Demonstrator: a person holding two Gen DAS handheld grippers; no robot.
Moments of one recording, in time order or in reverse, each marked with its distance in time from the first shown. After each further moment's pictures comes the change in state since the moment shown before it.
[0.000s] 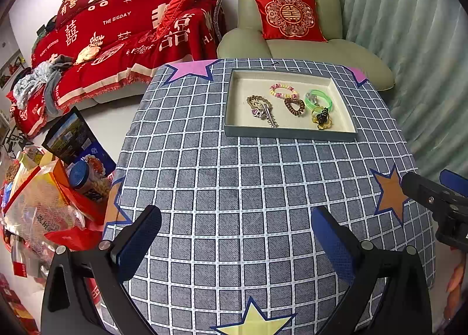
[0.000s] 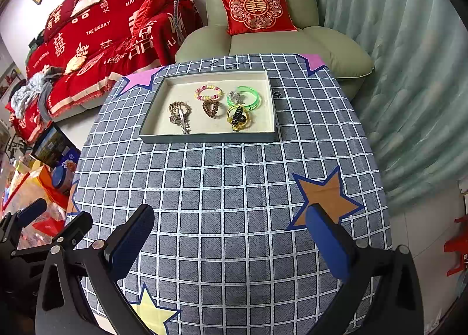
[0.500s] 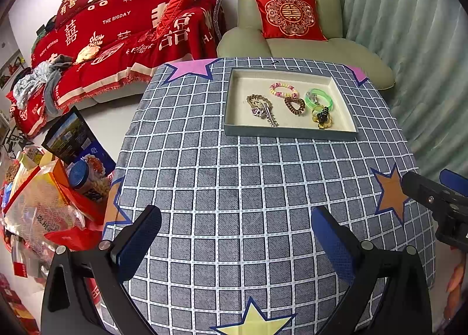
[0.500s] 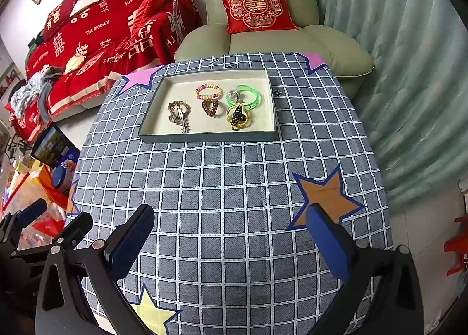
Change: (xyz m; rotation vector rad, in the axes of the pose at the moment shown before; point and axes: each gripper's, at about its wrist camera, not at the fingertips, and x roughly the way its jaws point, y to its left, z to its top) left arm 0.001 0.000 0.001 -0.001 0.001 0.000; right arm 0.000 0.000 0.000 -0.001 0.002 0.001
